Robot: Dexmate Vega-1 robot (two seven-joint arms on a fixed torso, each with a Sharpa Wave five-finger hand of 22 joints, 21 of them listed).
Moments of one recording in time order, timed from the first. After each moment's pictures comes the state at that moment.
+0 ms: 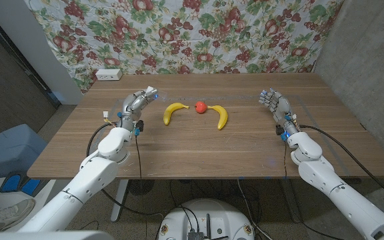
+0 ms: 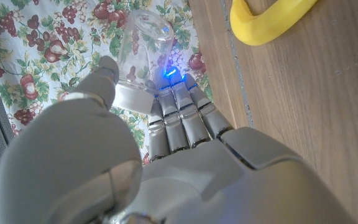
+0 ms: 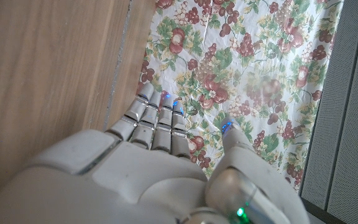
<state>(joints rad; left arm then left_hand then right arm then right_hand) 1.16 0.61 0.21 -1.83 -0.60 -0.13 0.35 0.91 -0.01 0.53 -0.17 0.17 0.75 0.08 0.38 0.35 0.86 0.03 0.43 0.23 0.78 -0.07 0.26 0.20 0.53 -0.05 0.30 0.19 -0.99 -0.54 -0.29 -1.36 0.68 0.45 0.04 0.35 0.15 0.45 -0.14 0.20 0.43 0.09 0.20 0.19 0.45 0.09 0.22 0.32 0.30 0.01 0.33 0.43 0.24 0.02 0.64 0.17</state>
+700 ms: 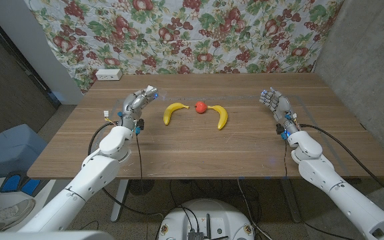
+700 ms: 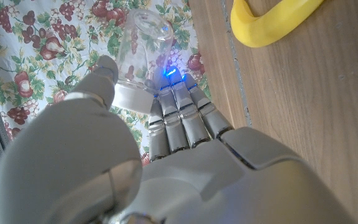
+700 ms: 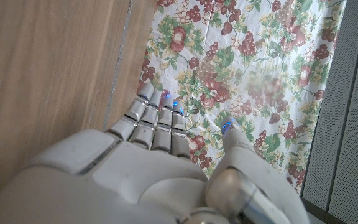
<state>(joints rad) 1.13 0.61 0.23 -1.81 -0.62 -0.11 0.32 0.91 -0.01 0.52 -0.17 0.17 0.75 0.08 0.39 0.35 0.86 0.03 0.43 0.23 0.79 -0.07 0.25 0.20 0.53 -0.05 0.30 0.19 -0.98 -0.54 -0.29 -1.34 0.68 0.44 0.05 0.35 0.15 0.45 -0.14 0.20 0.43 0.09 0.20 0.19 0.45 0.09 0.22 0.32 0.30 0.01 0.33 0.43 0.24 0.02 0.63 0.17</state>
